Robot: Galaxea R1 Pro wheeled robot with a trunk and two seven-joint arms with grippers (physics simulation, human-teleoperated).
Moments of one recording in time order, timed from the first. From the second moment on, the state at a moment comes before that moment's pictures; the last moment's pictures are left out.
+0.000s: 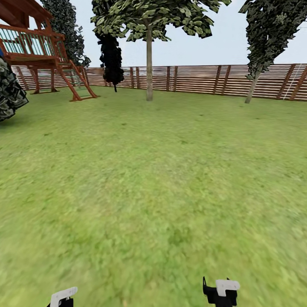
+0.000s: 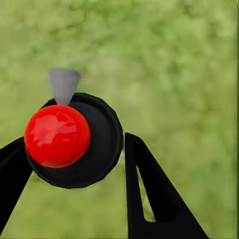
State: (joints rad) left arm -0.38 0.17 -0.30 -0.11 0.56 -0.43 0.05; right arm -0.41 0.00 0.15 -0.08 -0.01 -0.66 -0.30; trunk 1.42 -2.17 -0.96
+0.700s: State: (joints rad) left arm -0.38 0.17 -0.30 -0.11 0.56 -0.43 0.05; right arm -0.41 0.00 0.15 -0.08 -0.01 -0.66 -0.30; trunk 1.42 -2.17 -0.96
